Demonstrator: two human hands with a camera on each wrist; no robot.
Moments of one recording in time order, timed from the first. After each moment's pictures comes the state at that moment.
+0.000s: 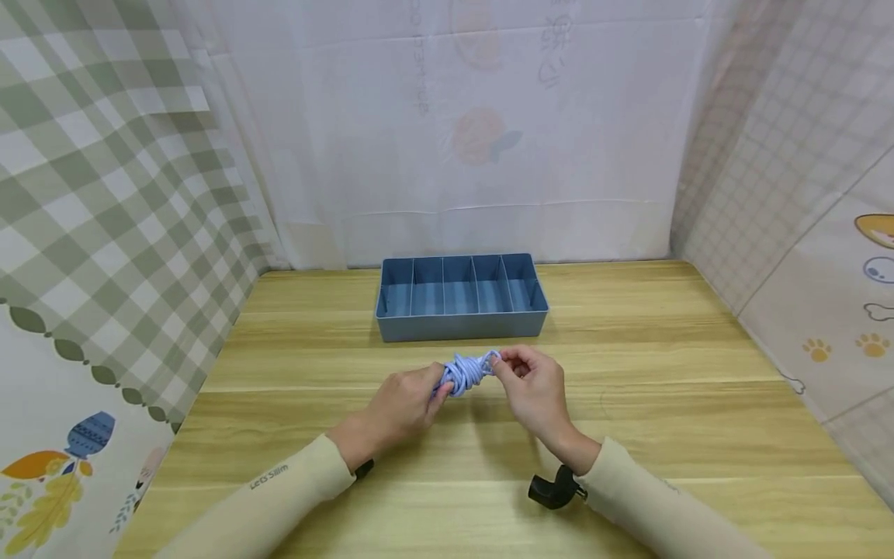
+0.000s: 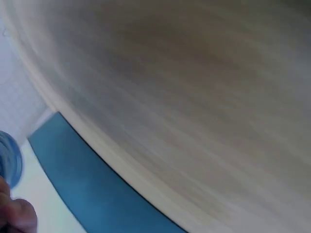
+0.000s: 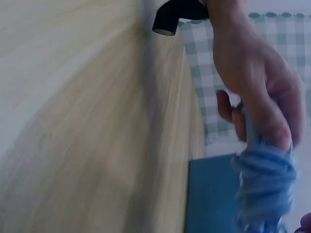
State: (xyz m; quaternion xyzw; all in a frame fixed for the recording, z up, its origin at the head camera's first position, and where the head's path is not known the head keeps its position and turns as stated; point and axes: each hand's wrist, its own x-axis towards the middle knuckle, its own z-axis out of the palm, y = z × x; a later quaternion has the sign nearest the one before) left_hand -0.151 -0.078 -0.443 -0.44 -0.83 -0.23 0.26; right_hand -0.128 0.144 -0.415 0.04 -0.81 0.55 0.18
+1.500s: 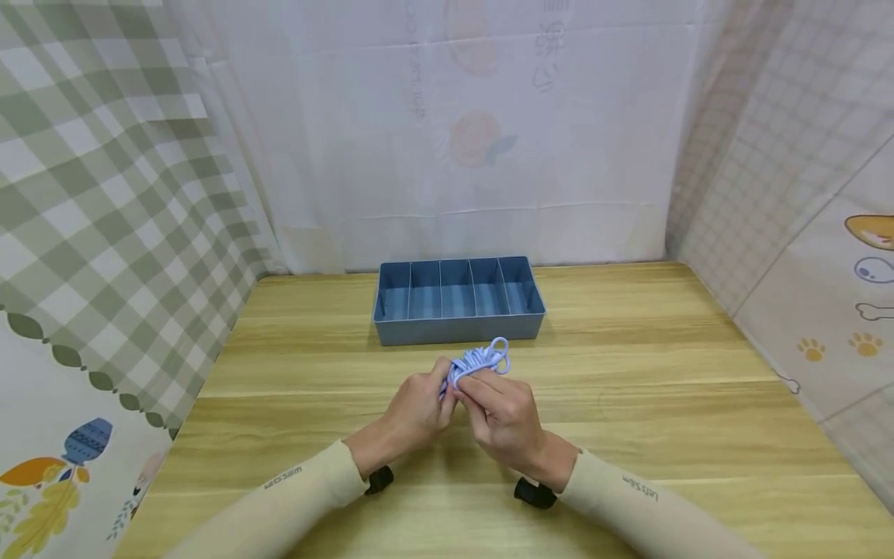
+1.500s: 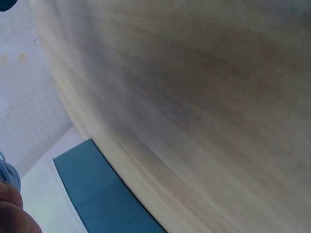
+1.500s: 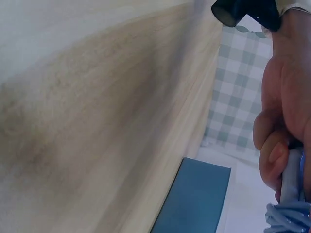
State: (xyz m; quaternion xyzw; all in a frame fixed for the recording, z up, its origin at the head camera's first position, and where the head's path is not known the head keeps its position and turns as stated) left_hand -0.139 -0.052 -0.430 -0.34 -0.86 -0.34 0.17; right_hand -0.123 0.119 -0.415 0.43 -0.70 0.37 0.44
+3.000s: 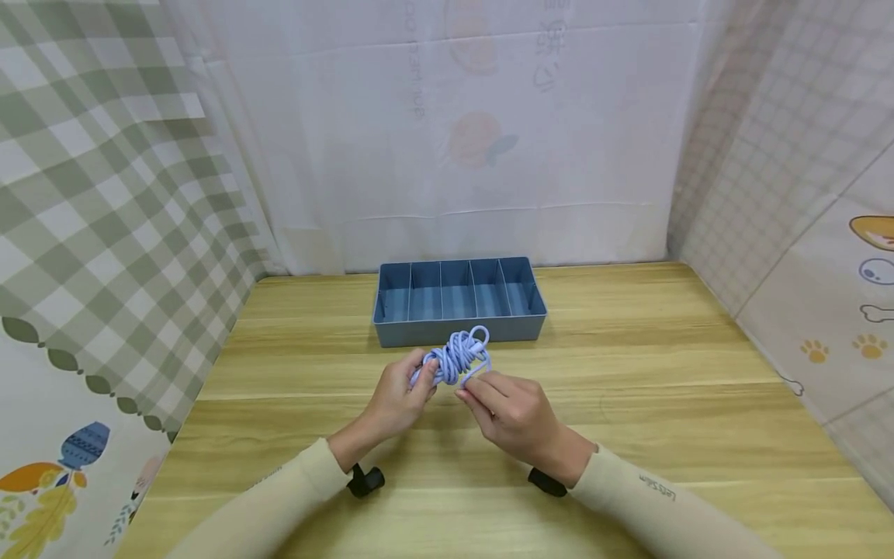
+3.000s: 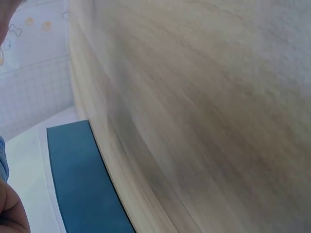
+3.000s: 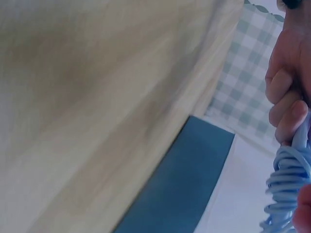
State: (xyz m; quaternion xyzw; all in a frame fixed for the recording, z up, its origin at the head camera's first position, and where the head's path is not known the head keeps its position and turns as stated) left_hand -0.152 -0.075 -0.427 -0.25 -0.78 -0.57 0.05; right_hand -0.130 0.137 -0.411 0.46 -0.73 0.25 0.44
